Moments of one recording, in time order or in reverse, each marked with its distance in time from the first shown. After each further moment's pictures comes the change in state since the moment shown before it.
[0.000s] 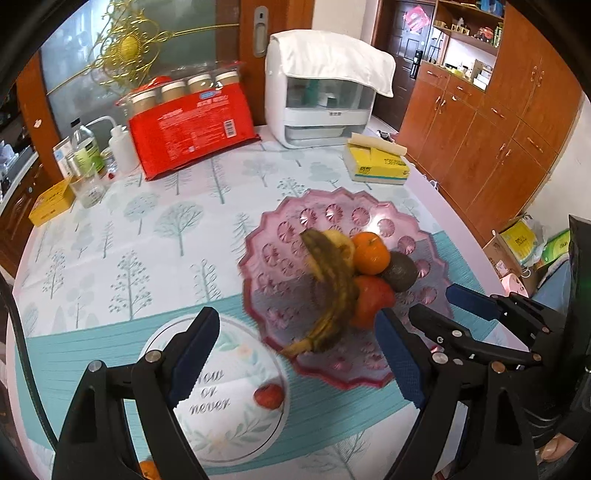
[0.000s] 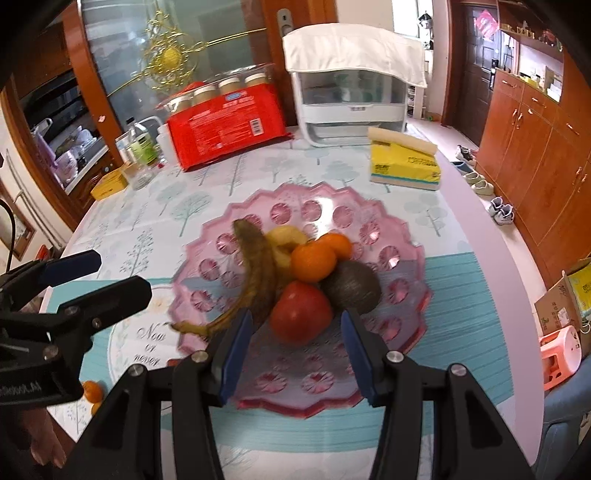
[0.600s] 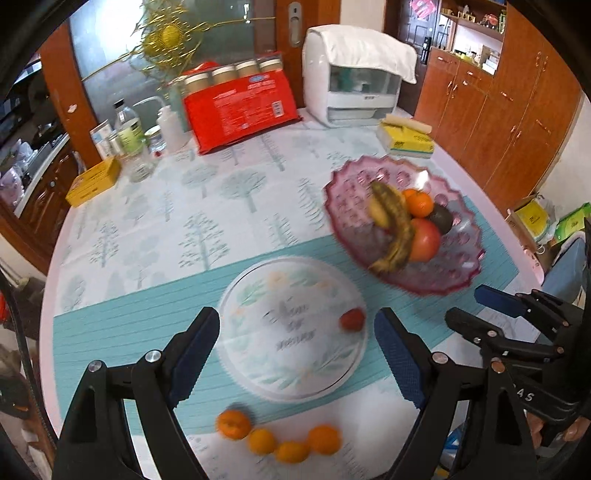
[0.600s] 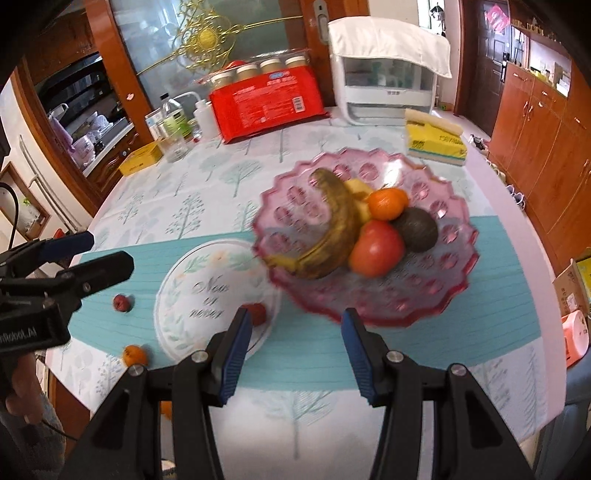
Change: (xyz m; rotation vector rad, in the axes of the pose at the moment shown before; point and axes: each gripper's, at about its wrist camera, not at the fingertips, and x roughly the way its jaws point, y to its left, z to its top) left arm -0.064 0.086 -0.061 0.031 0.051 0.079; right arm -0.029 0.079 -0.053 -0.004 0.052 0.040
